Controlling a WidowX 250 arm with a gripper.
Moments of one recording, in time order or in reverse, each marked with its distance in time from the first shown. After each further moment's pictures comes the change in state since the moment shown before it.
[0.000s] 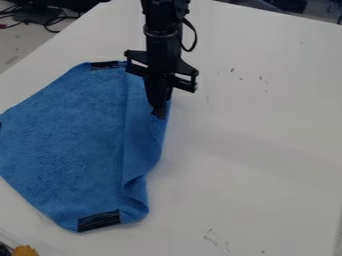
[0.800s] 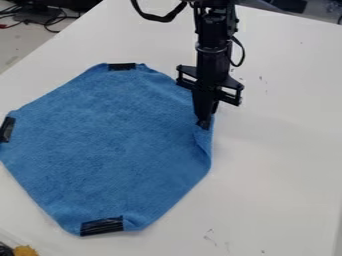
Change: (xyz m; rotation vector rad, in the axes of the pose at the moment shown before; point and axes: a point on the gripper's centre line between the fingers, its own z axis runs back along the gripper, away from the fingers) arm 0.037 -0.053 -0.031 -0.095 0.046 -0.144
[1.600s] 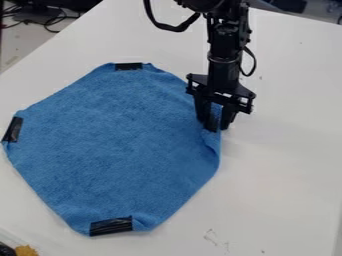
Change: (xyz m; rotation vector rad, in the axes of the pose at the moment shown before) arm 0.002 -0.014 -0.011 0.017 -0.002 0.062
